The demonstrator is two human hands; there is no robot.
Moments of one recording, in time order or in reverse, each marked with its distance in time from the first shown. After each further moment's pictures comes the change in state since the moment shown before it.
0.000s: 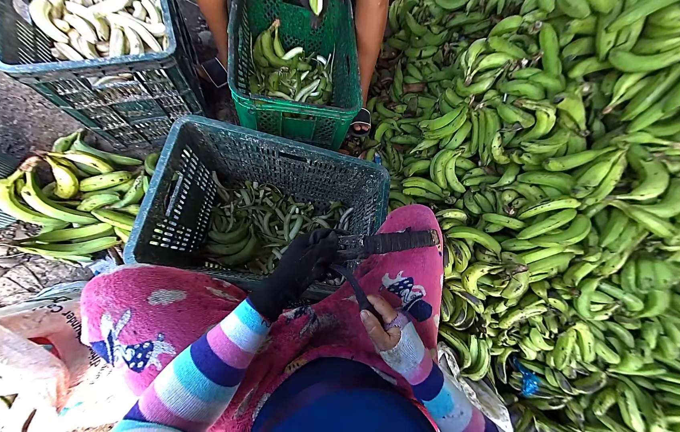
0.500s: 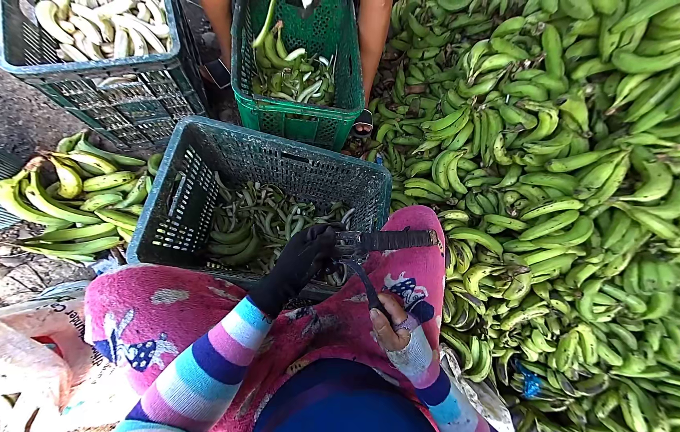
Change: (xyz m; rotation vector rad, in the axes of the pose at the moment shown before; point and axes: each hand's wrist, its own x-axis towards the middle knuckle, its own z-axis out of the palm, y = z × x) left_hand 0.005 -0.003 -0.006 -0.006 0.021 0.020; right_hand -0.004 0.006 0.001 0.049 0.096 -0.025
